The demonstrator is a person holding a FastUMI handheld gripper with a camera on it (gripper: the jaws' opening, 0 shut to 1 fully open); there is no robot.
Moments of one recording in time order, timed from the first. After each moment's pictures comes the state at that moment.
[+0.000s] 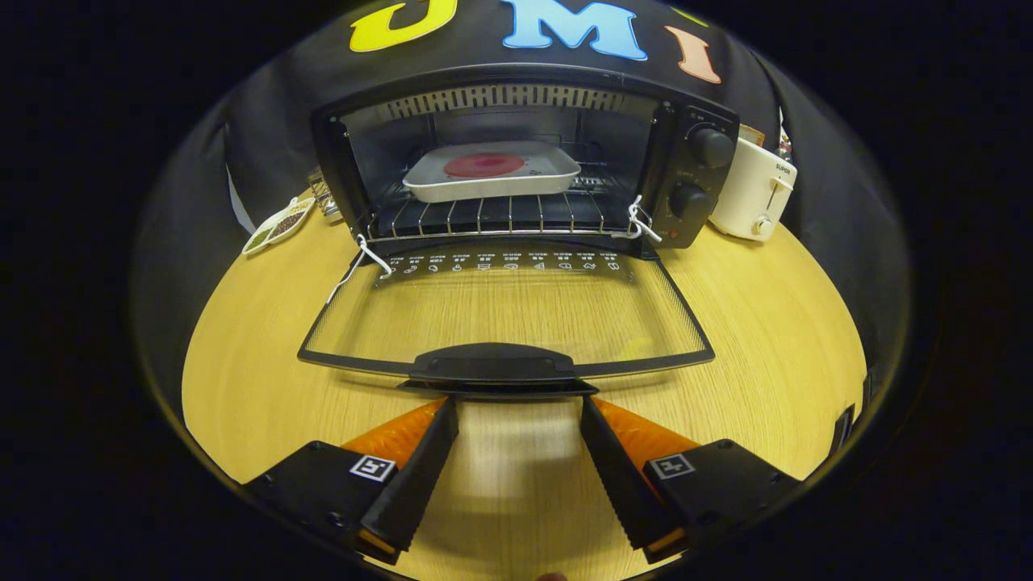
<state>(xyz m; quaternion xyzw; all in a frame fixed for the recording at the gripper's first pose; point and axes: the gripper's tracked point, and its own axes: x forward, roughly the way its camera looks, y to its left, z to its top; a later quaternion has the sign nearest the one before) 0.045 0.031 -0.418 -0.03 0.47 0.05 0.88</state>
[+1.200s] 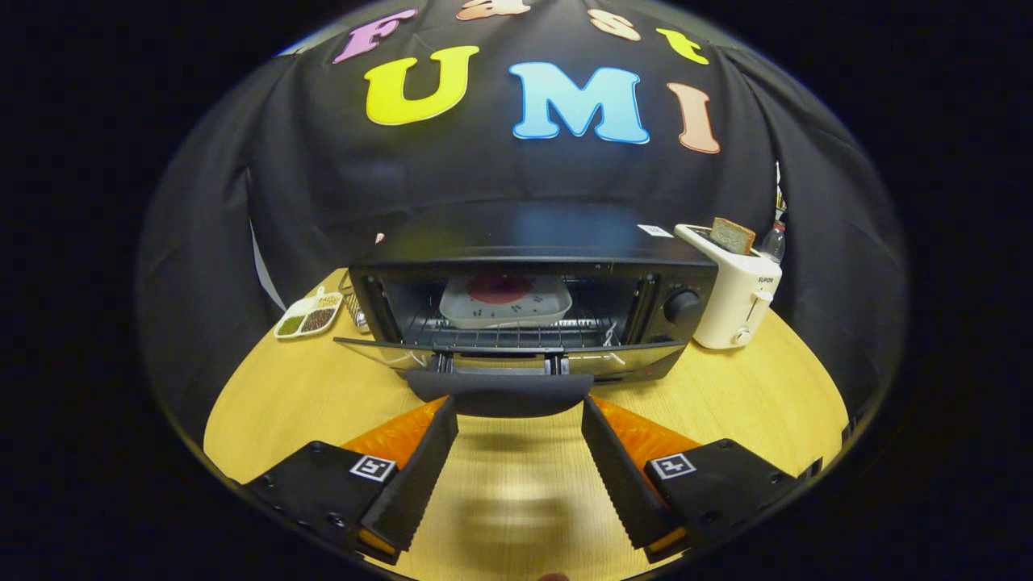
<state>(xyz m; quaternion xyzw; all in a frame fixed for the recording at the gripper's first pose) 0.082 0.034 -0.310 -0.02 0.32 0.07 0.95</state>
